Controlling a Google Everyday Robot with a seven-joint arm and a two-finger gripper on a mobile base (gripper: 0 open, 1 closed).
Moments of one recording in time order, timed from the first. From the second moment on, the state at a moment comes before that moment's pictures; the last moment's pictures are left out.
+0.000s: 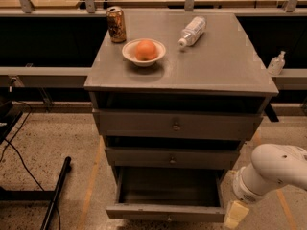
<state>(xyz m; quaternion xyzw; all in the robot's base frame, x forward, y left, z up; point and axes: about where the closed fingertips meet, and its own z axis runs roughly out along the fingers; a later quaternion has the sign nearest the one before) 0.396 -0.252 0.532 -0.55 0.82 0.09 0.07</state>
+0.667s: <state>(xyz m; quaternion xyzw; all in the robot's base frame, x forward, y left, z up) 0.437 -0.246 0.461 -0.53 0.83 0.13 0.11</state>
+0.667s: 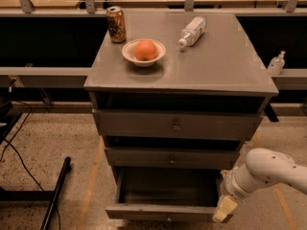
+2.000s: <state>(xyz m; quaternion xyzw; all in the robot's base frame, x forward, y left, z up) 0.464 -0.267 0.348 -0.44 0.87 0.19 0.12</state>
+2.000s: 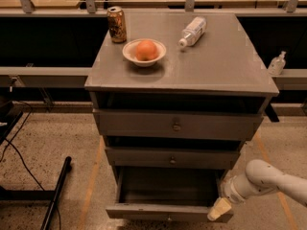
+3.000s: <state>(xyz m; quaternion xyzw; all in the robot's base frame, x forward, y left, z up) 0.462 -0.273 0.268 -0.37 0.89 0.26 0.09</state>
